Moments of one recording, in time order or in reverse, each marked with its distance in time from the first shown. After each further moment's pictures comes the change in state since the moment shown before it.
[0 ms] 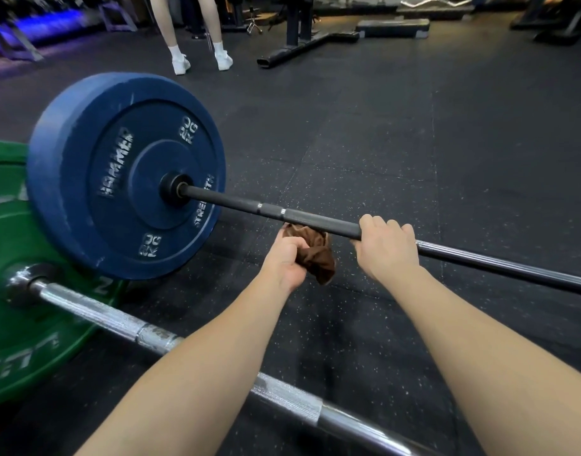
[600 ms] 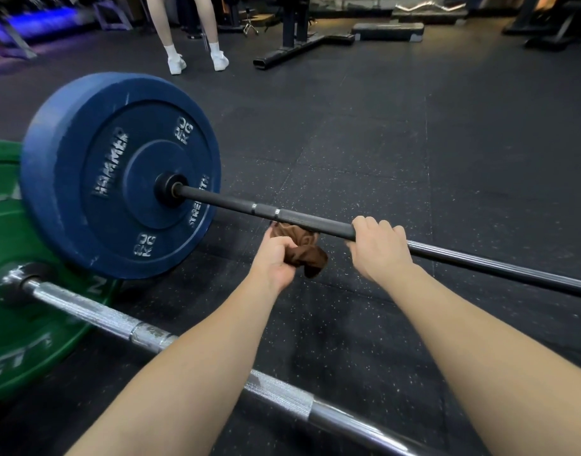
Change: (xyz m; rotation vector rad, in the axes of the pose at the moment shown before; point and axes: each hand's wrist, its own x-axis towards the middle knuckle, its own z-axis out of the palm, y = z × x) left_hand -0.010 0.008 -0.003 -0.008 0.001 0.025; right_hand -0.003 0.005 -0.007 0.009 -0.066 -0.046
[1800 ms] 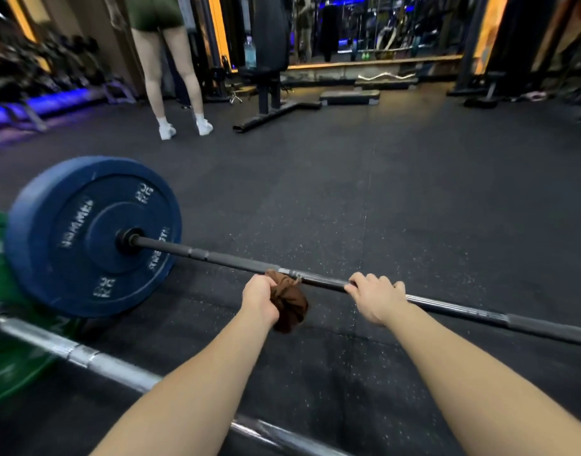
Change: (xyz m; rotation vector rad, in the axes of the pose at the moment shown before) left_hand -0.065 -0.098 0.104 0.136 0.239 -0.028; right_hand -0.084 0.186 -0.045 0.164 -0.328 0.115
